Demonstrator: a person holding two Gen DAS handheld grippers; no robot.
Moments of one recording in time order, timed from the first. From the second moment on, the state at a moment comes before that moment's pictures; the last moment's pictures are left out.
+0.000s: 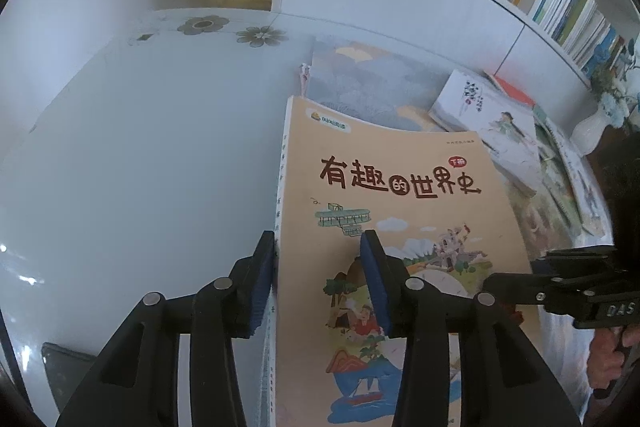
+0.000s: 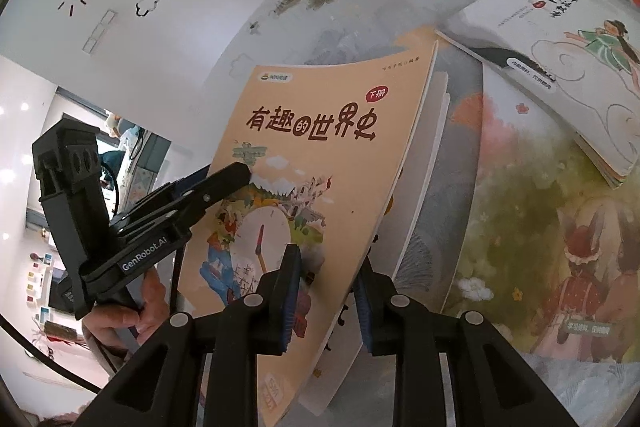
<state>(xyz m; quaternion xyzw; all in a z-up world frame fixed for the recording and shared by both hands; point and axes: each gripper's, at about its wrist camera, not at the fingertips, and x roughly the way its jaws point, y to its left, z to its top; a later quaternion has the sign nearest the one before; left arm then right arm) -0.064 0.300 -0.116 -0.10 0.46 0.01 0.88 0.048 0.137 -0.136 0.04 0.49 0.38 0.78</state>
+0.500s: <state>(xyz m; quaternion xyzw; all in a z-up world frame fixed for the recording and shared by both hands) -0.067 0.289 -0.117 -0.05 0.45 0.03 0.89 0.045 0.138 -0.133 0.03 0.49 0.38 0.78</state>
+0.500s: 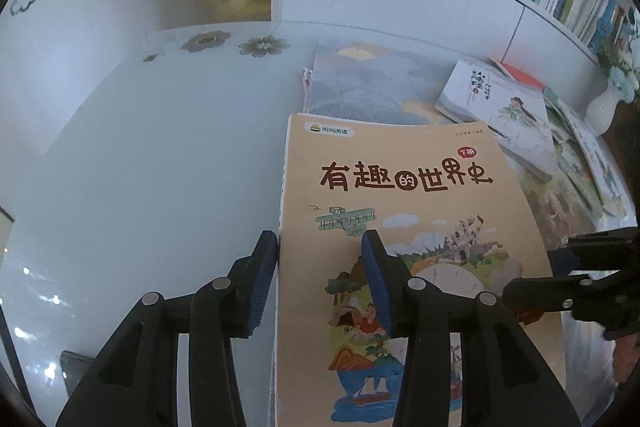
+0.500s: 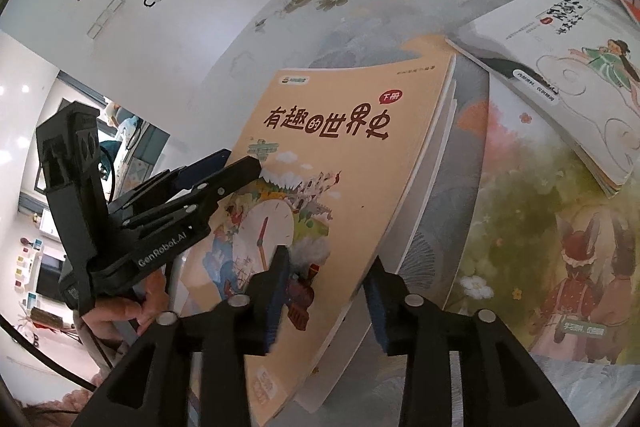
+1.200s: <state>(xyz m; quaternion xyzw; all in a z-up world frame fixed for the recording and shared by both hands) -0.078 0.269 -0.094 -0.09 0.44 0.05 0.89 0.032 0.038 -0.141 0.04 0.48 0.35 0.80</state>
